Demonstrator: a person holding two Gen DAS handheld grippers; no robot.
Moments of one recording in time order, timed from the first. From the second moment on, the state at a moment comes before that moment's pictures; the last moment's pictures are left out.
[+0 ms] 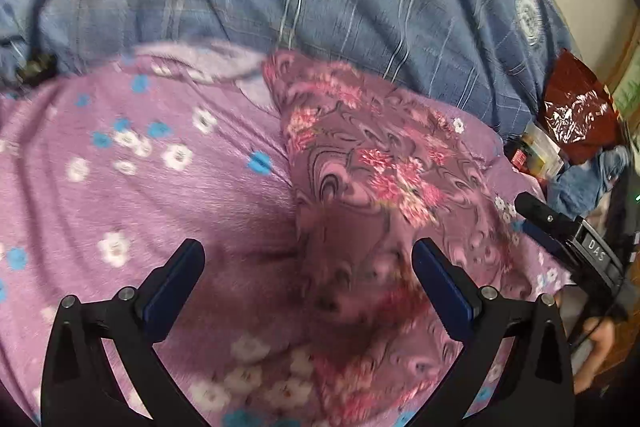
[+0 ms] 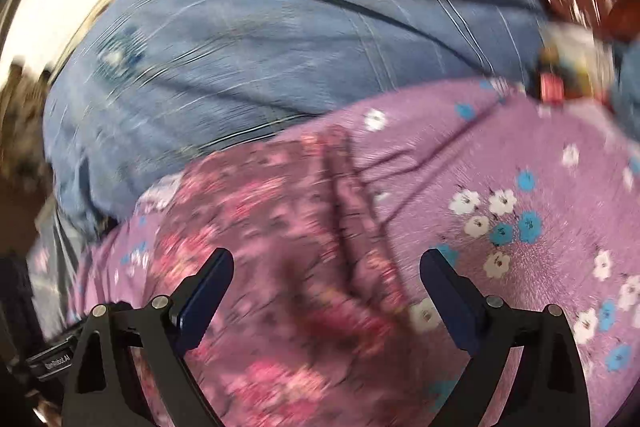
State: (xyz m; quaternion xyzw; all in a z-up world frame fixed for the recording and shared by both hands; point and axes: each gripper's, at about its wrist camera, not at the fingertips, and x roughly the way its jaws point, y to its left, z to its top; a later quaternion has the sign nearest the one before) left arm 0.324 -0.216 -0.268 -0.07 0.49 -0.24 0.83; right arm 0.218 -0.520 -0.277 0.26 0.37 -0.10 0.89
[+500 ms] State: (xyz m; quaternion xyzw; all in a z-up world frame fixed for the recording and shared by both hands) left arm 0.329 -0.253 -0.283 -0.09 0.52 -0.32 0.79; right arm 0.258 -0.487 -0.308 0.27 0.43 -0.02 0.86
